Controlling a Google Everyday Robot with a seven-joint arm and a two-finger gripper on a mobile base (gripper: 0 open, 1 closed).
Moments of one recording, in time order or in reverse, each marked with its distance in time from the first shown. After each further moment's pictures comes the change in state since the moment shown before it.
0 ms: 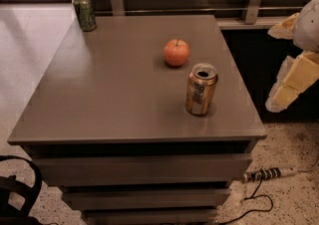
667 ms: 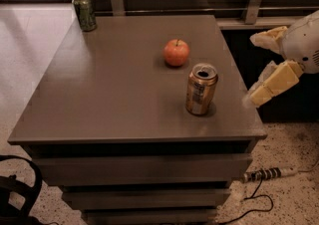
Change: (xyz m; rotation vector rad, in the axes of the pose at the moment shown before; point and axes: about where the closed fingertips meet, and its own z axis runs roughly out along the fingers) arm -0.023 -0.006 0.032 -0.042 -0.367 0.070
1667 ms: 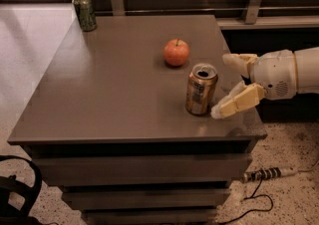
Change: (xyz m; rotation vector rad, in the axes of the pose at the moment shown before) arm -0.008 0.013 0.068 -0.080 -0.357 0.089
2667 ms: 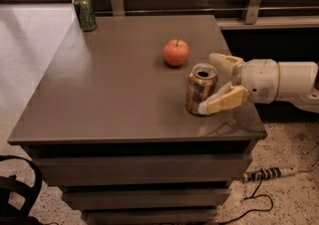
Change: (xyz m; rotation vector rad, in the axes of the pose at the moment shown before) arm -0.008 -0.008 0.029 -0.038 -0.236 0.002
